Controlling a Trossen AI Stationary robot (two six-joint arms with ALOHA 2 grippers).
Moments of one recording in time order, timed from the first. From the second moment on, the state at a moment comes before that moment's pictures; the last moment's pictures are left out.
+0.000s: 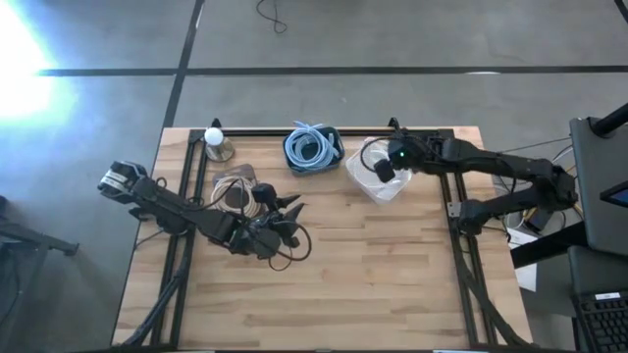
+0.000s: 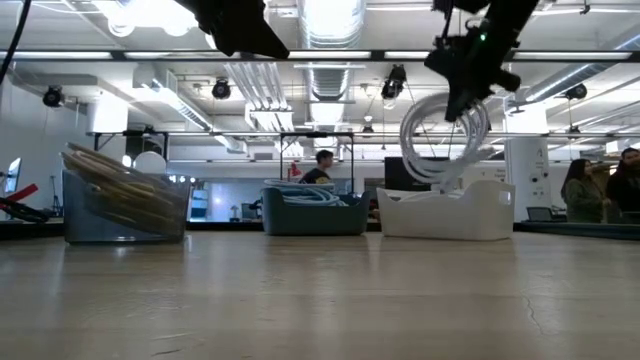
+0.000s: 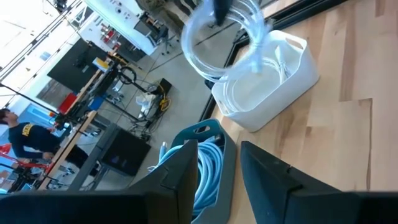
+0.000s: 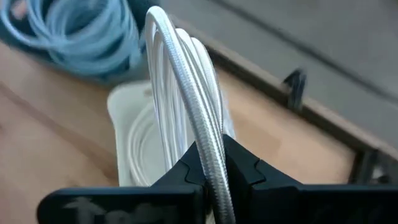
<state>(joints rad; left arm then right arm) -0.37 1.44 1.01 -0.11 -1.10 0.21 -0.32 1.20 1.04 -0.82 0.47 0.50</state>
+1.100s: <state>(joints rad) -0.36 1.44 1.01 -0.11 -1.10 0.21 -0.48 1.26 0.91 -0.70 0.25 0.29</state>
